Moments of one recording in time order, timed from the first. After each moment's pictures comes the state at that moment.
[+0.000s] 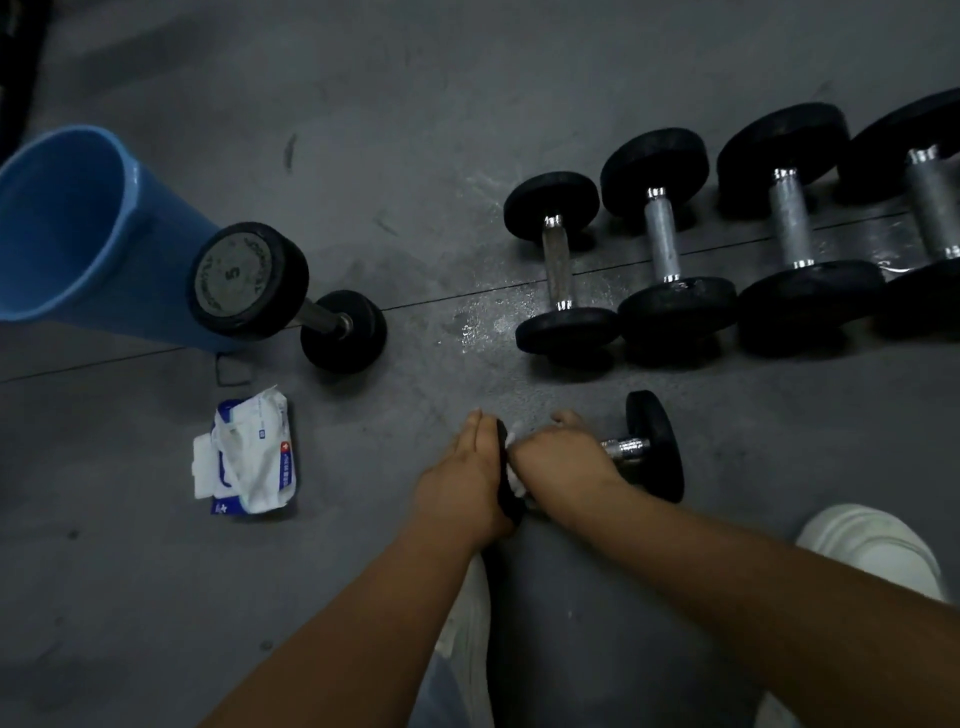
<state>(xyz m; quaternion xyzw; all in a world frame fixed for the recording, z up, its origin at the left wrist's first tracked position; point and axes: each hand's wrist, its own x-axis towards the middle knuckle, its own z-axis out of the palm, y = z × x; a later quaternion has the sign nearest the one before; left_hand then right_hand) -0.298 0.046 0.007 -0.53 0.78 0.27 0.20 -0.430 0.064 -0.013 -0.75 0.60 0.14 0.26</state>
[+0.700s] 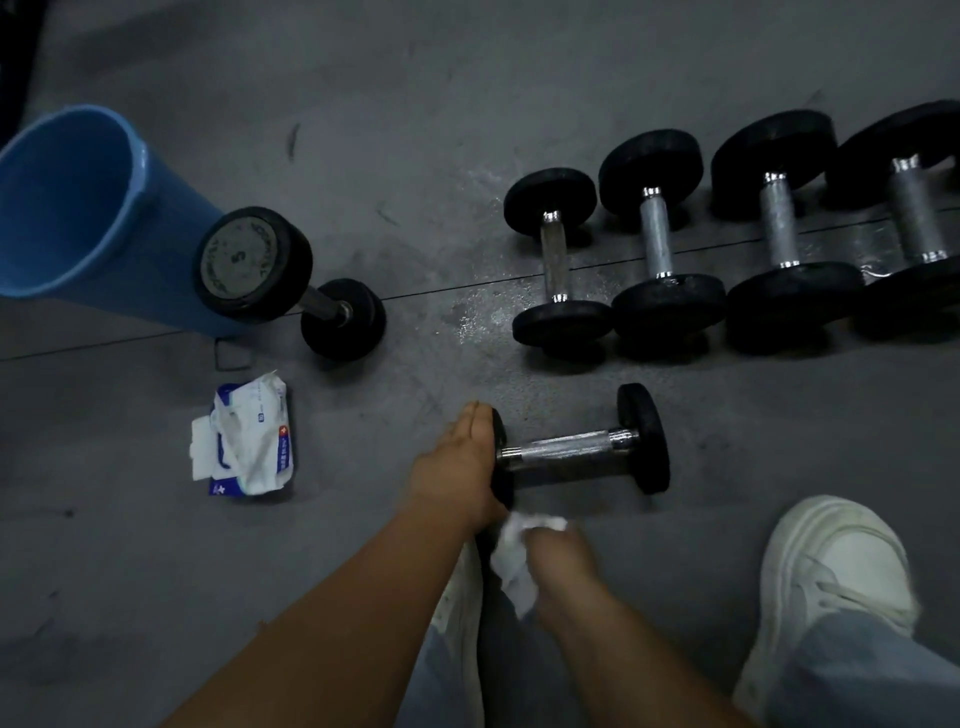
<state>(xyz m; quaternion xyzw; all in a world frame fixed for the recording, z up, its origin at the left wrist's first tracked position) -0.296 0.049 0.018 -0.52 0.78 0.26 0.22 -0.377 0.152 -0.006 0.09 0.71 -0.32 0.62</state>
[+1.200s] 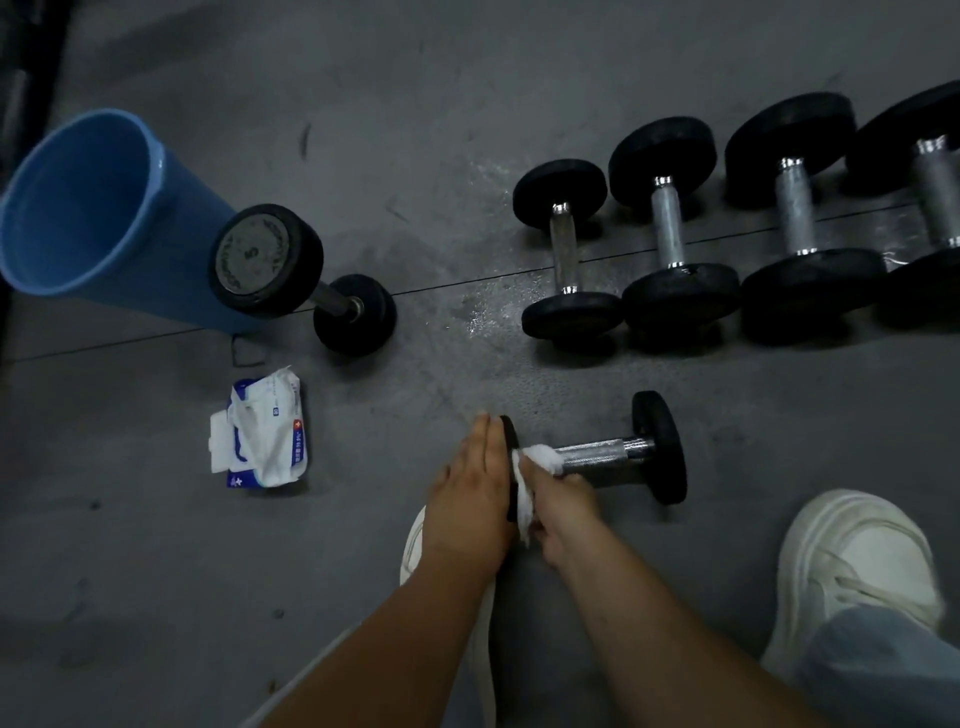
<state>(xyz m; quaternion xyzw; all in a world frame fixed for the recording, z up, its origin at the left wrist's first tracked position) -0.291 0.098 0.009 -0.55 0.80 0.20 0.15 -0.377 0.116 -0.046 0.18 0.67 -0.36 0.62</state>
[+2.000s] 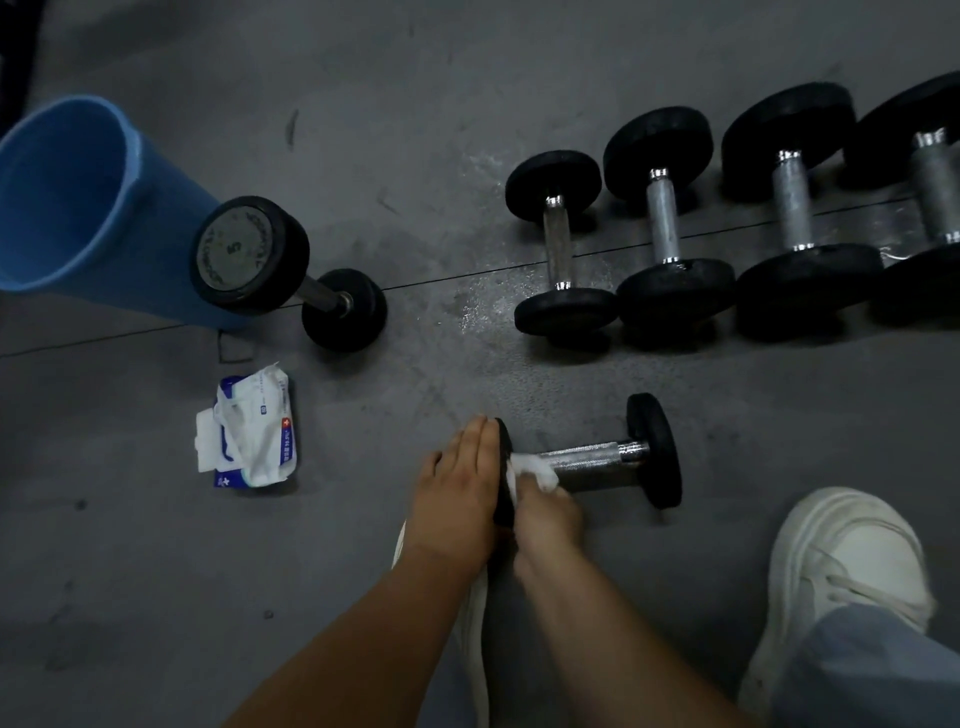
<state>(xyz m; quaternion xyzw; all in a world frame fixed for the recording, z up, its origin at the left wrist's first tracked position) -0.283 0.092 0.002 -0.51 0.83 0.16 0.16 -0.358 0.121 -0.033 0.22 0.70 -0.40 0.55</state>
